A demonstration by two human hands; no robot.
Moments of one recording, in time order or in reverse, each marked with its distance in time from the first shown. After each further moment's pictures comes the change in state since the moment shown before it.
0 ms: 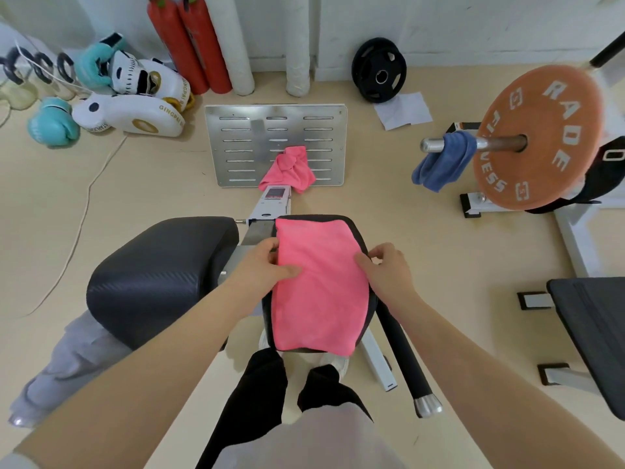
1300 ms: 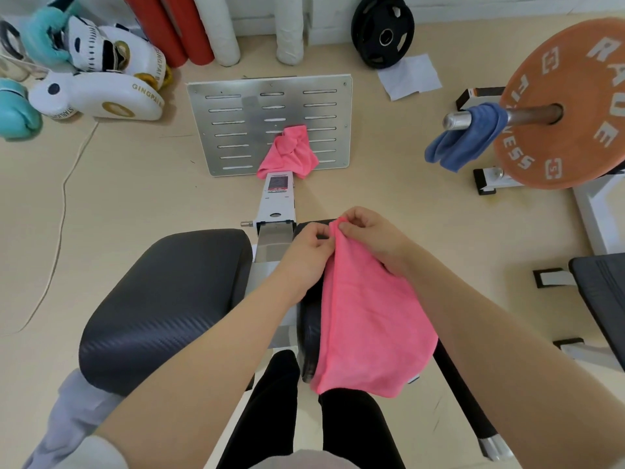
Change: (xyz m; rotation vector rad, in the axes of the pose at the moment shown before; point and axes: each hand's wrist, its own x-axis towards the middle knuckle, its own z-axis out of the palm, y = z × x) left_hand 0.098 0.012 -0.004 0.059 -0.061 0.061; right_hand 0.086 -0.078 0.056 0.262 -0.344 -0.146
